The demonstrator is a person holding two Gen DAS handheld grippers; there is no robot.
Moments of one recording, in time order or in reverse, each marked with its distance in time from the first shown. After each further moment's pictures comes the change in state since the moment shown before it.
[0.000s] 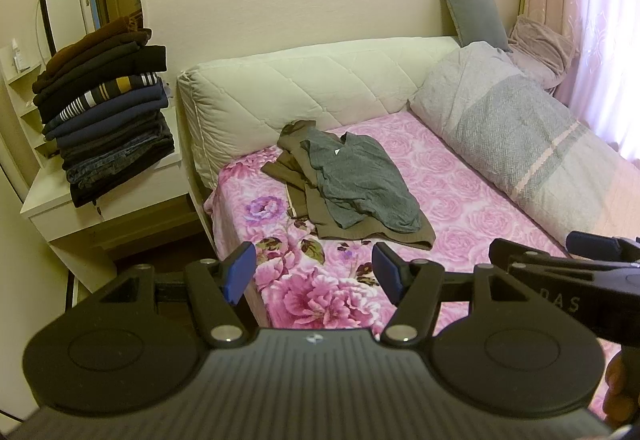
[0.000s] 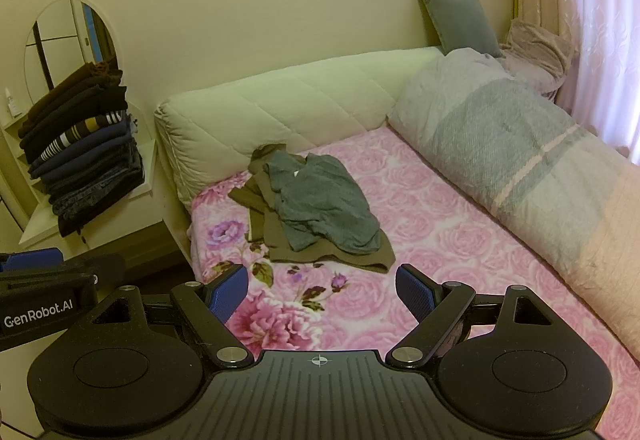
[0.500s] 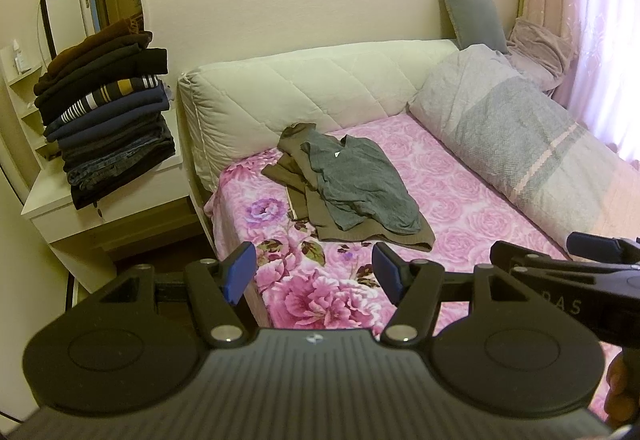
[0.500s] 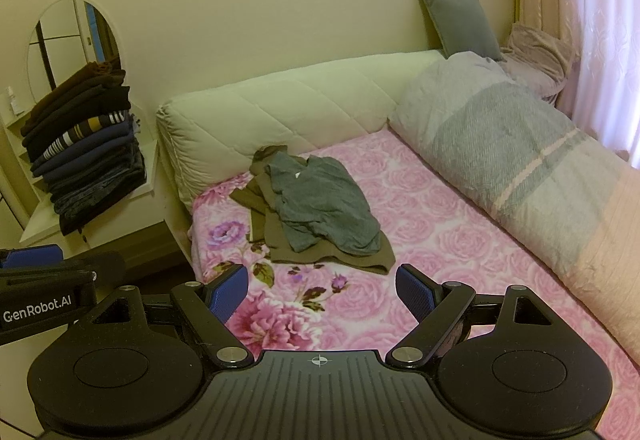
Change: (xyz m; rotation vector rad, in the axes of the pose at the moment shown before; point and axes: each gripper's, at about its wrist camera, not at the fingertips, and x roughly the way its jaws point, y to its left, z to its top) left arm -0.004 0.003 -0.004 0.004 -0.009 -0.003; right arm -0.007 0.002 -0.004 -0.007 -0.009 0.001
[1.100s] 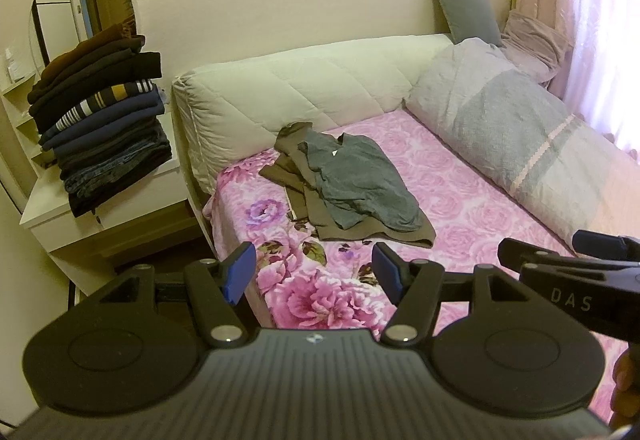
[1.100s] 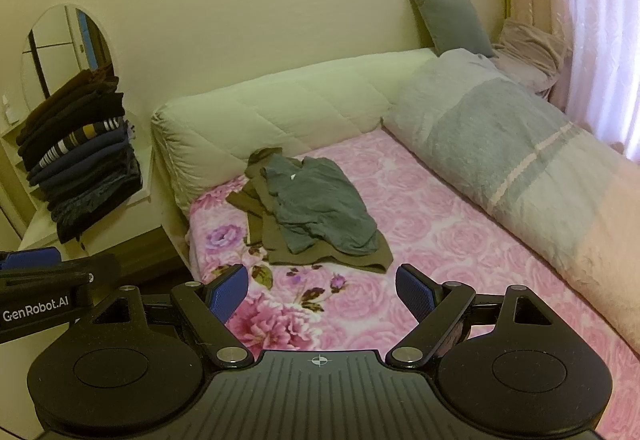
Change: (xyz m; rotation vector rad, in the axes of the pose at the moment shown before) left arm 0.006 0.003 0.004 0.032 0.008 -0.014; right arm 0.000 0.000 0.000 0.034 -0.005 -0.015
